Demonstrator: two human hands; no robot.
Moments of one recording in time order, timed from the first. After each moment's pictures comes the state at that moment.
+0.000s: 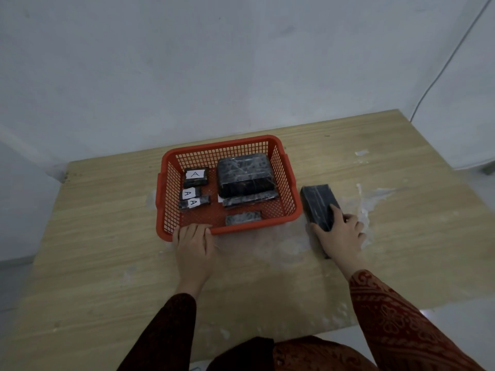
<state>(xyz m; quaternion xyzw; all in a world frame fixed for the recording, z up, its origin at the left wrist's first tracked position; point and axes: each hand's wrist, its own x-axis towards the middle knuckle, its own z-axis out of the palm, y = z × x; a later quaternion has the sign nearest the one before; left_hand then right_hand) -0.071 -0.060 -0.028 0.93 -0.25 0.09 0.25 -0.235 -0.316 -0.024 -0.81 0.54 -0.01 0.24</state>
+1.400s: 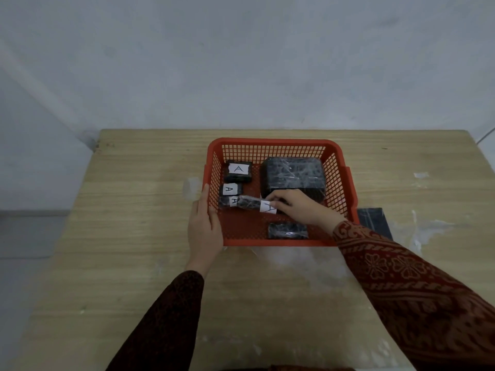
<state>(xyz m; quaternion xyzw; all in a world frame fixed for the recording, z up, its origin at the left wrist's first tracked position) 0.016 -0.034 -0.017 0.88 -0.15 0.01 0.46 -0.028 -0.271 -0.001 -0.92 0.04 0.15 0.36</state>
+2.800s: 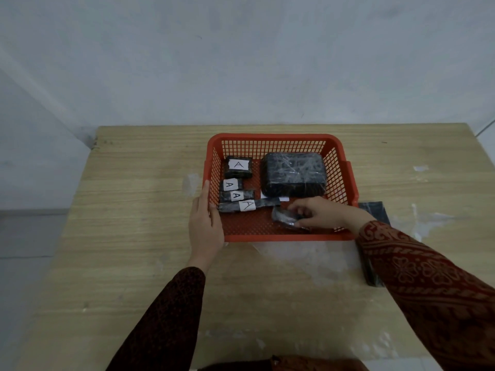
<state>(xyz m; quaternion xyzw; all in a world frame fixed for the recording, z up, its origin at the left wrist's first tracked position) 0.017 -0.033 -0.017 0.87 -0.15 0.00 0.48 -0.063 -0.307 -0.001 -0.90 0.04 0.31 0.29</state>
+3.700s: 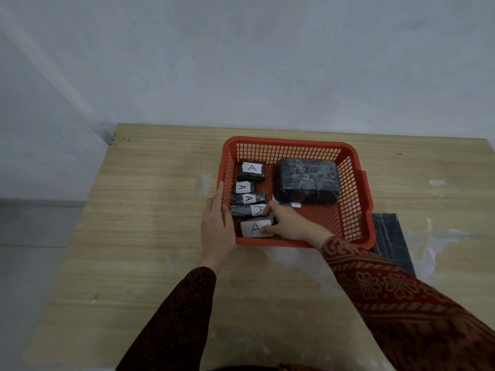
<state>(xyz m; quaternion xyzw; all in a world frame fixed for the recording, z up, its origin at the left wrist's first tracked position) 0.015 -0.032 -0.017 0.86 -0.15 -0.01 0.48 -0.026 -0.211 -0.009 -0.89 0.12 0.23 0.37</state>
